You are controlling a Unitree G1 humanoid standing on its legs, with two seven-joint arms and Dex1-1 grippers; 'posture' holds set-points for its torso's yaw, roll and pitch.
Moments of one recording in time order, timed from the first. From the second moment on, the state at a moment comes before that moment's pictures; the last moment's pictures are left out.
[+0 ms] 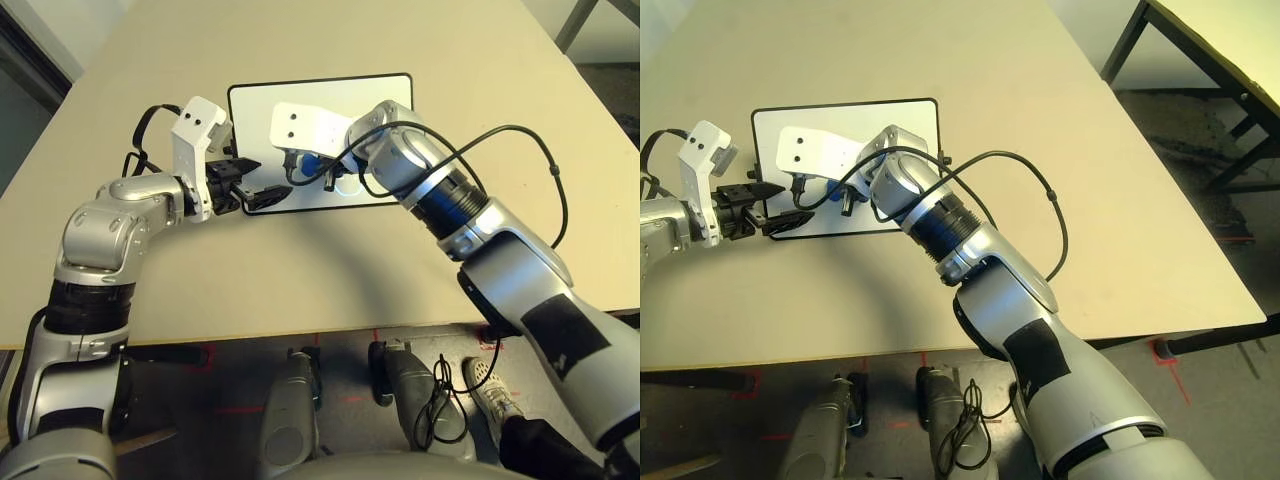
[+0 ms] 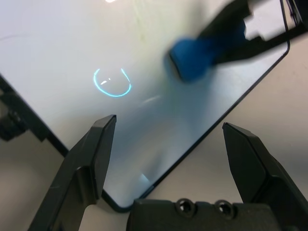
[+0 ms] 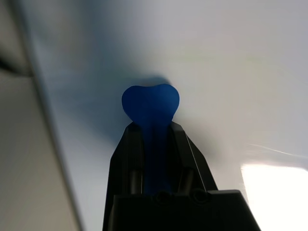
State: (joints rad) left arm -0.59 0.76 0.06 -0.10 -0.40 0.87 -0.78; right arm -1.43 -0.06 0.52 0.76 -0.36 0.61 0.86
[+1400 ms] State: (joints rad) left arm -0.60 0.77 0.06 -0.08 -0.40 0.86 -0.79; right arm -1.50 0.00 0.40 0.88 -0.32 0.52 0.76
